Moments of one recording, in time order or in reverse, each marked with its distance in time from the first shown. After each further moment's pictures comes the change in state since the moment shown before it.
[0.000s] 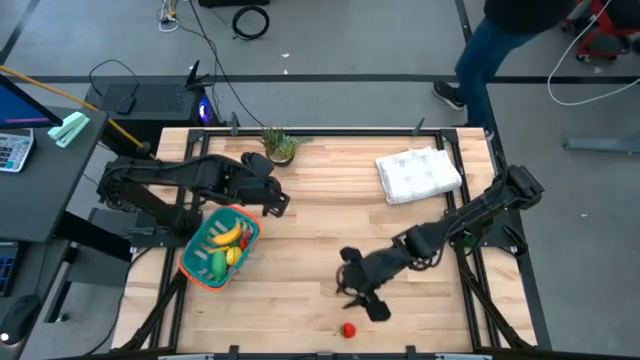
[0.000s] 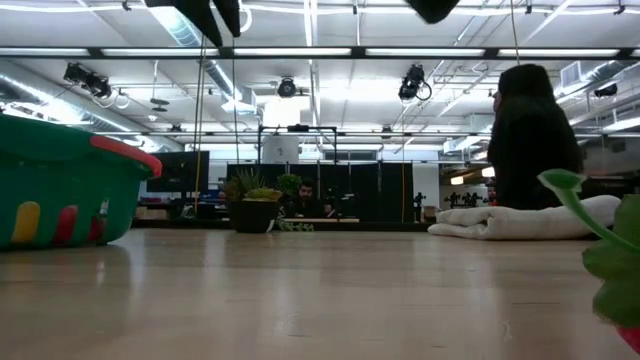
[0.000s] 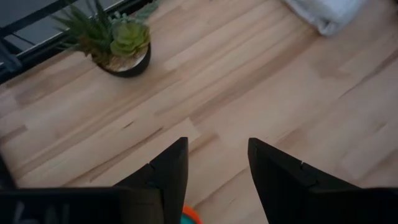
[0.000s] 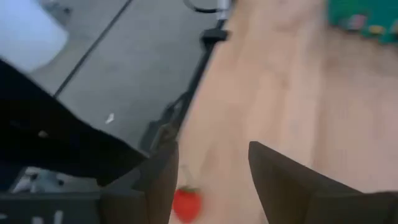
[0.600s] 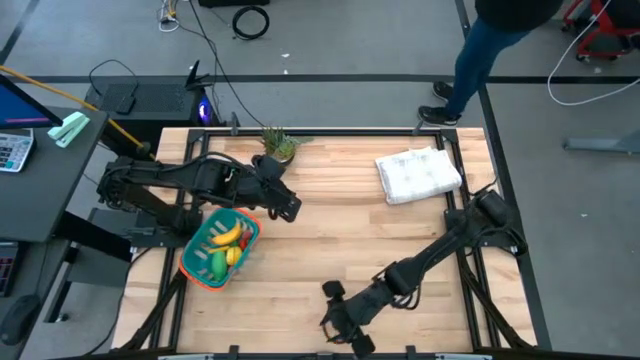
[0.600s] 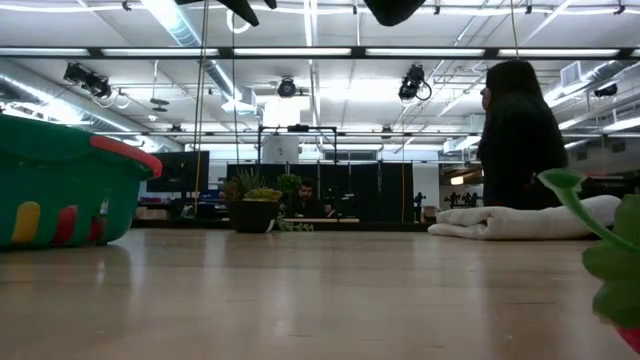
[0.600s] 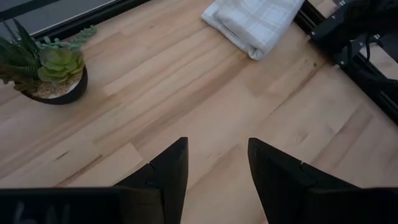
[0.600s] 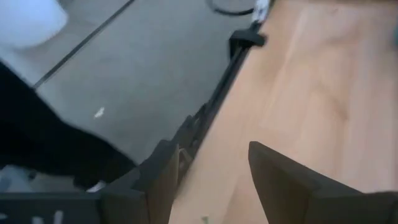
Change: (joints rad) left arm -0.030 0.002 0.000 0.238 0.025 0.067; right arm 0.109 0.315 0.145 0.196 0.092 -0.085
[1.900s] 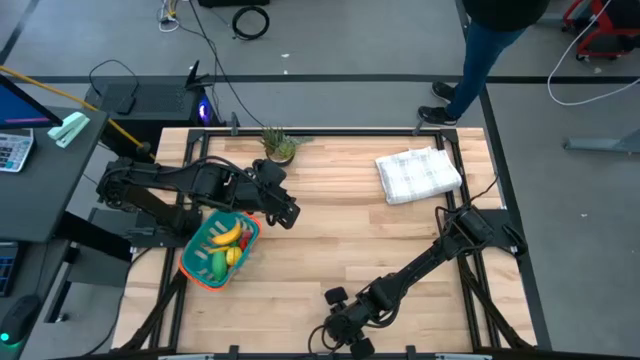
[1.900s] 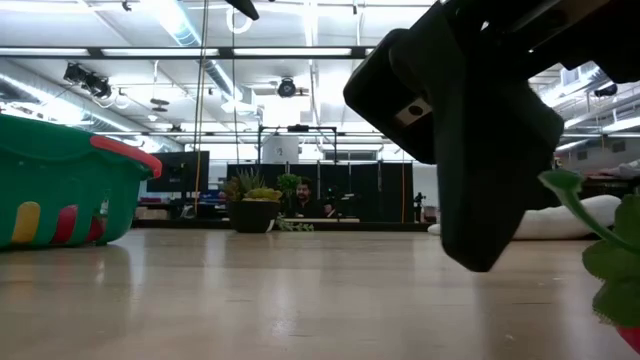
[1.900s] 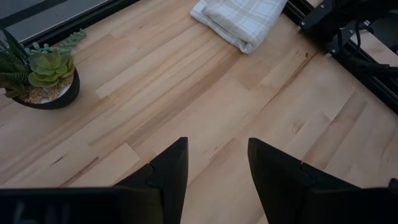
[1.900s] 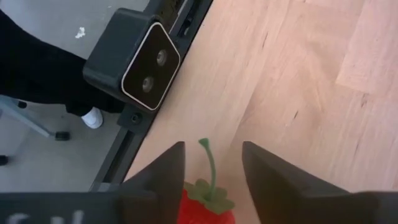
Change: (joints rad) left arm -0.033 -0.001 -0.001 0.006 0.000 0.037; right arm 0.013 0.196 0.120 -0.276 -0.042 0.027
